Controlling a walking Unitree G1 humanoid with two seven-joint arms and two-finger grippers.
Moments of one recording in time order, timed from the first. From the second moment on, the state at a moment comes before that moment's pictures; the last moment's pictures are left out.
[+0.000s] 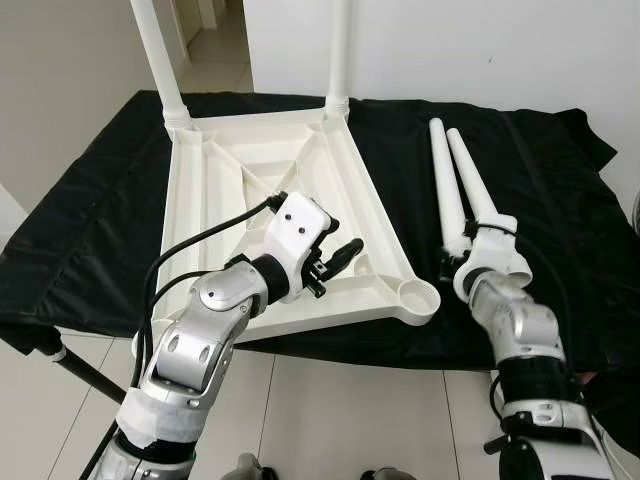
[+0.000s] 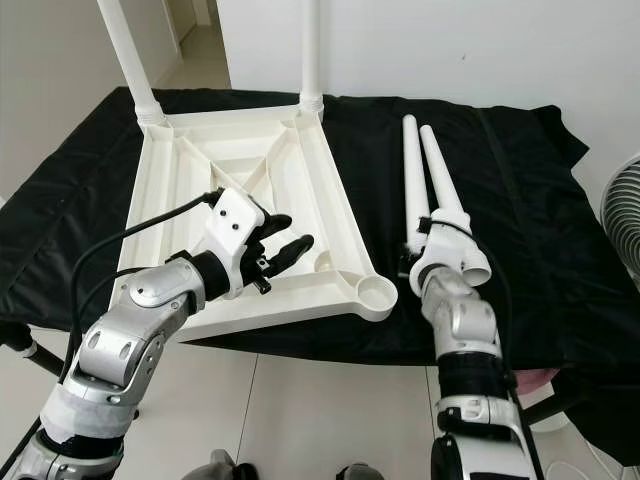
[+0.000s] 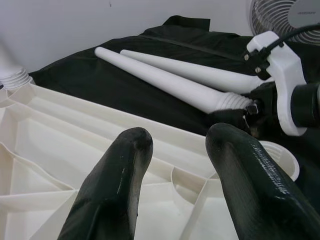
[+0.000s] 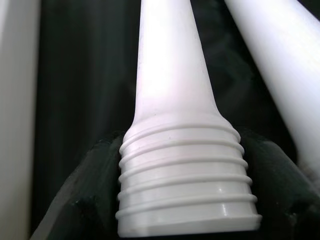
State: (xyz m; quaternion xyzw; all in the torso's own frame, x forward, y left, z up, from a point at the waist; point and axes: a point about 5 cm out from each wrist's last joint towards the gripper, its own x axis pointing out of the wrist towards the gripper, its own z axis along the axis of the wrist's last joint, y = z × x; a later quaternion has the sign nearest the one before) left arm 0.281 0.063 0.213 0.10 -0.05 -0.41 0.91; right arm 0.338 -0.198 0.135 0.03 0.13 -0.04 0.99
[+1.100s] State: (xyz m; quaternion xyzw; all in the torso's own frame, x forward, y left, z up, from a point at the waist) left arm 0.301 0.022 0.245 -0.09 0.01 -0.46 0.88; right arm 0.309 -0.139 0.179 -0.02 -0.24 0.10 0.96
